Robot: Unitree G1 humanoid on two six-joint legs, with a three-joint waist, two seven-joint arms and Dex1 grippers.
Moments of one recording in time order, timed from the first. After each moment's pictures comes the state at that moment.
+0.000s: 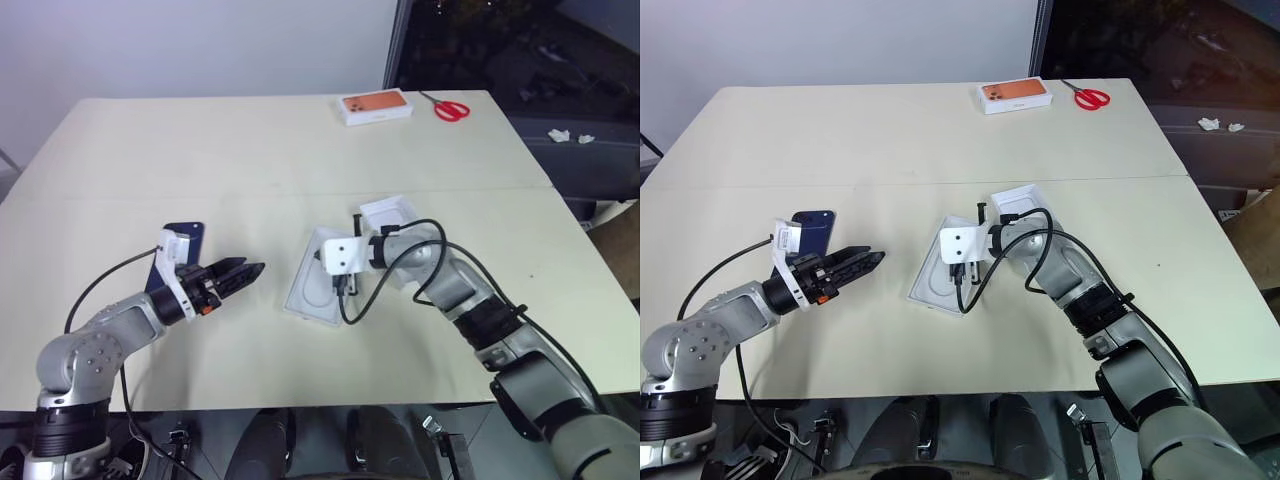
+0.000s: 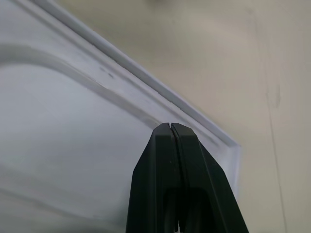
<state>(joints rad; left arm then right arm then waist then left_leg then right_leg) -0.14 0.54 0.28 -0.23 -0.95 0.89 -0.62 -0.74 -0.44 0.48 0.29 -0.34 -0.06 0.85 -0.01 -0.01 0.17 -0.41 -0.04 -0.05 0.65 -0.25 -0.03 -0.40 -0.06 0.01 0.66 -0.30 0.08</state>
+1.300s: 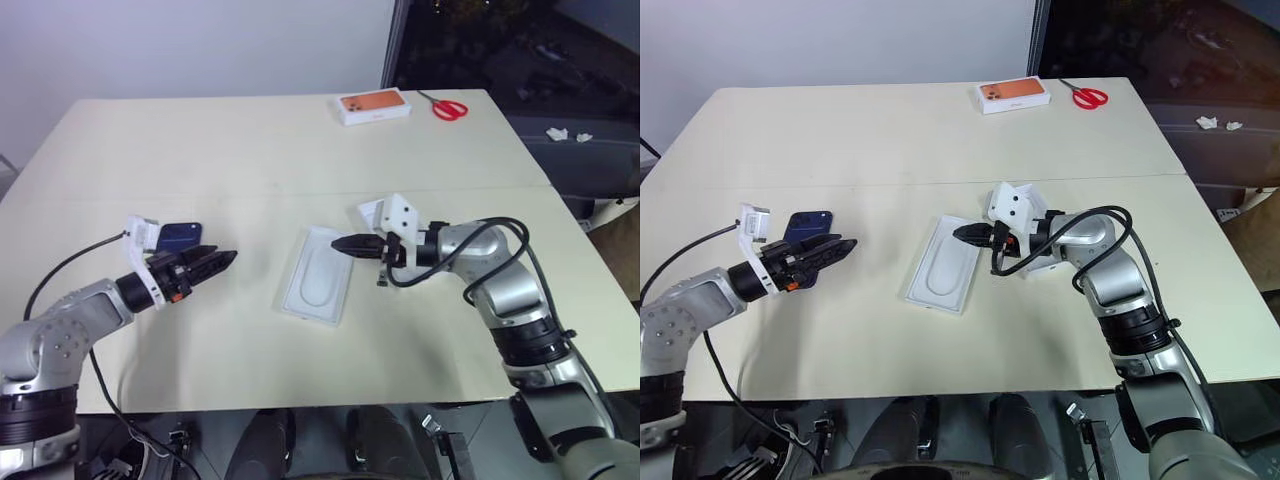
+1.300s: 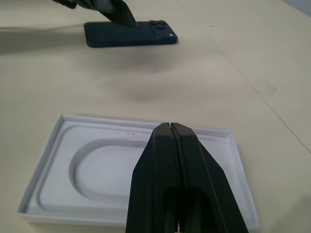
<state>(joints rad) -0.18 0.67 0.34 -0.13 -0.93 0.89 -0.68 -0.58 -0.49 0.18 -0.05 0.20 0.39 1.06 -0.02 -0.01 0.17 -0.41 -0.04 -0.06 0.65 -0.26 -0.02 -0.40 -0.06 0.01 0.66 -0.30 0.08</state>
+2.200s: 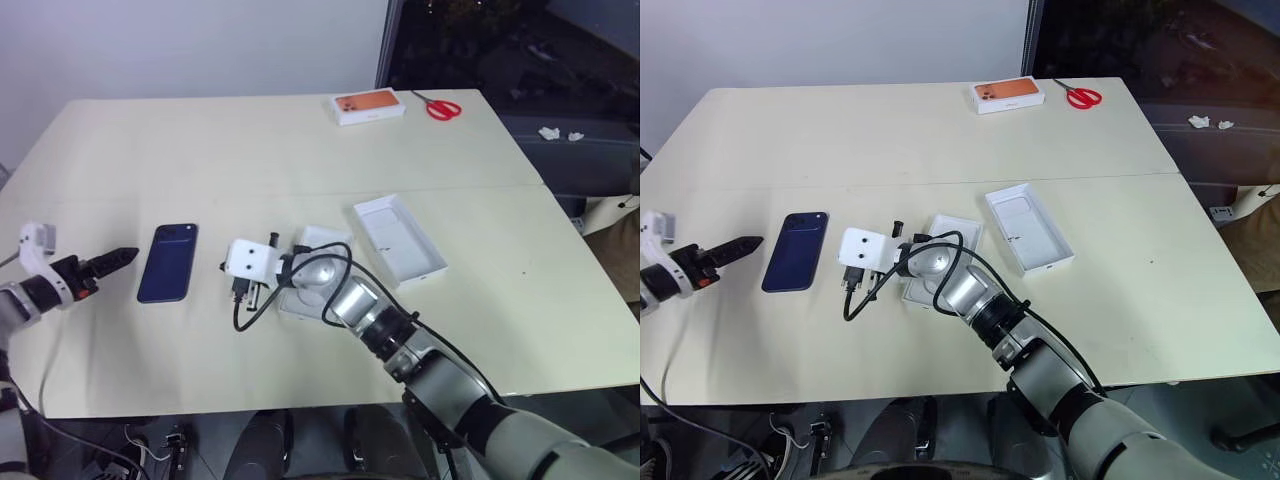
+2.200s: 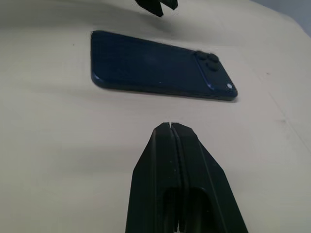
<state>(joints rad) -0.44 0.90 0.37 0.73 -0.61 0.74 -0.95 -0.80 0.07 0.56 0.56 -0.22 0.03 0.62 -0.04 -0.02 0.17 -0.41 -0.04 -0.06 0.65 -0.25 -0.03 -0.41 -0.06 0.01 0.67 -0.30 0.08</state>
